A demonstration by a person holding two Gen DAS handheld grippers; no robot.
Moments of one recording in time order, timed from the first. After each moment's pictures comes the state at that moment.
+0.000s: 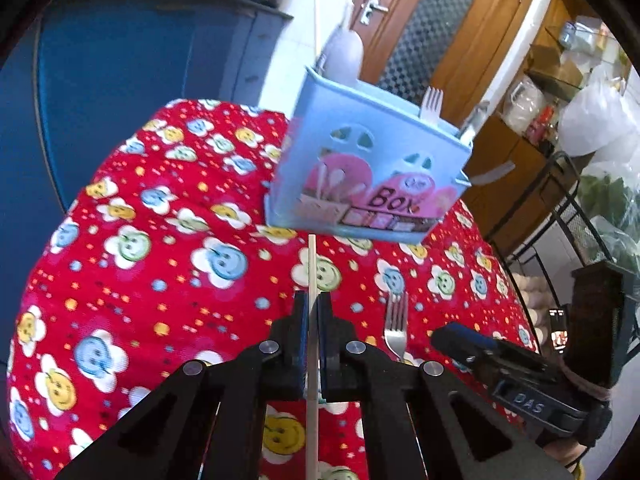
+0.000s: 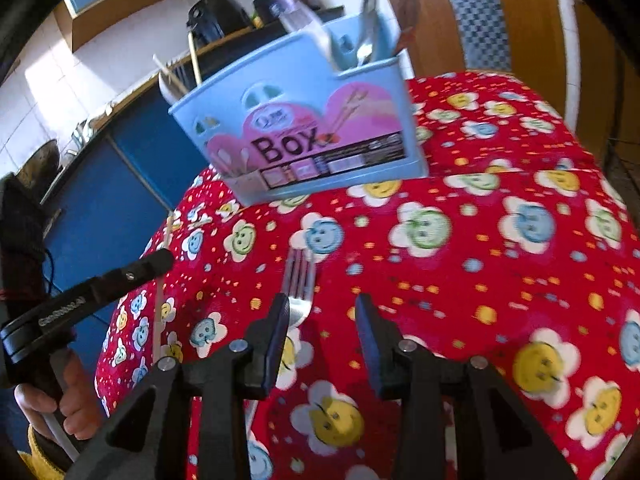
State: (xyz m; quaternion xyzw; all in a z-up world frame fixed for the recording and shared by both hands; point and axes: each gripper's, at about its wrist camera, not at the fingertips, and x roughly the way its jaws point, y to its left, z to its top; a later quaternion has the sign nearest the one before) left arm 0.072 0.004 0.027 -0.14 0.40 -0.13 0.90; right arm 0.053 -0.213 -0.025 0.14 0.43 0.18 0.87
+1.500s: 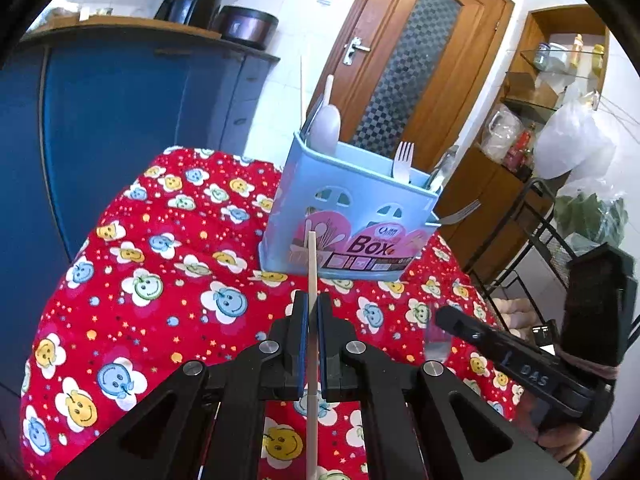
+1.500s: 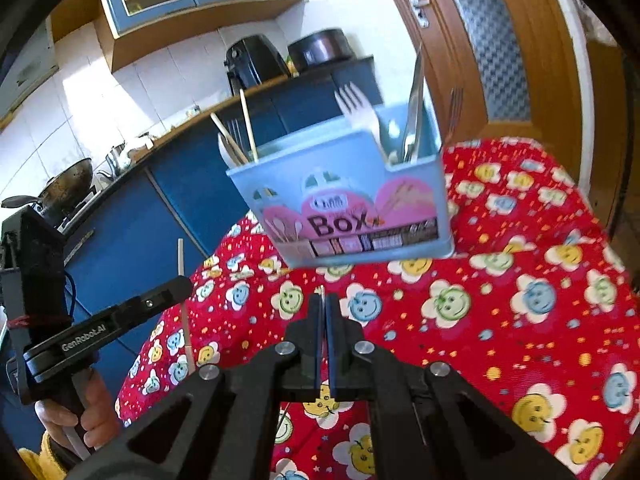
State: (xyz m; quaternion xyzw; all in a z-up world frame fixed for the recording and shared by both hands) left arm 0.050 0.017 0.055 -0.14 0.32 -0.15 0.92; right arm 0.036 -0.214 0.024 0.14 0.32 0.21 0.91
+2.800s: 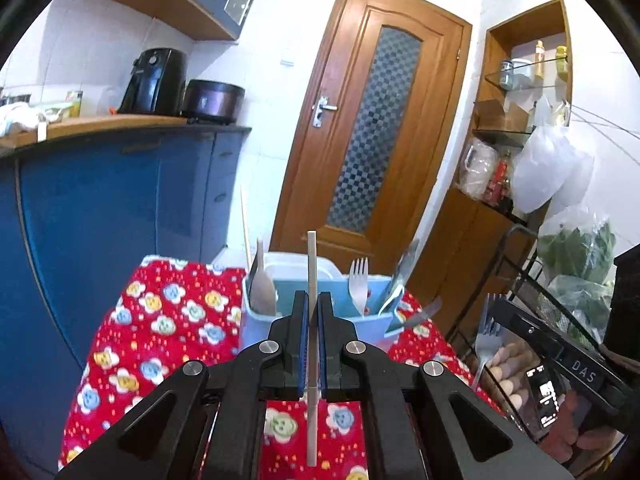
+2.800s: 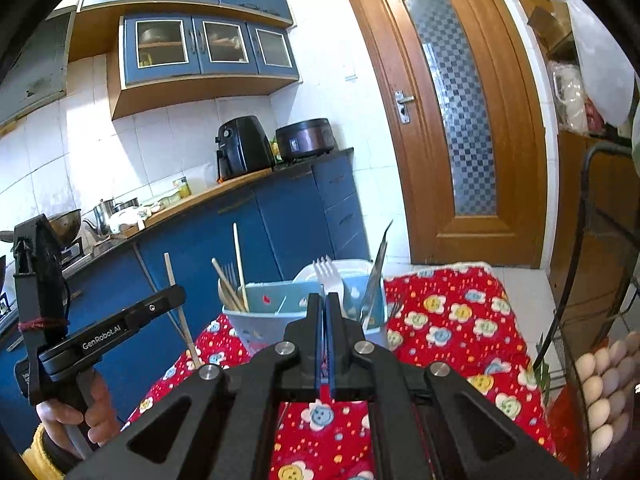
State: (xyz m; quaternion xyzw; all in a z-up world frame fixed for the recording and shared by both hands) left arm 0.079 -0.010 0.152 -0.10 0.21 -0.16 0.96; right arm 0.032 -0.250 0.130 0.10 0.19 0.14 0.97
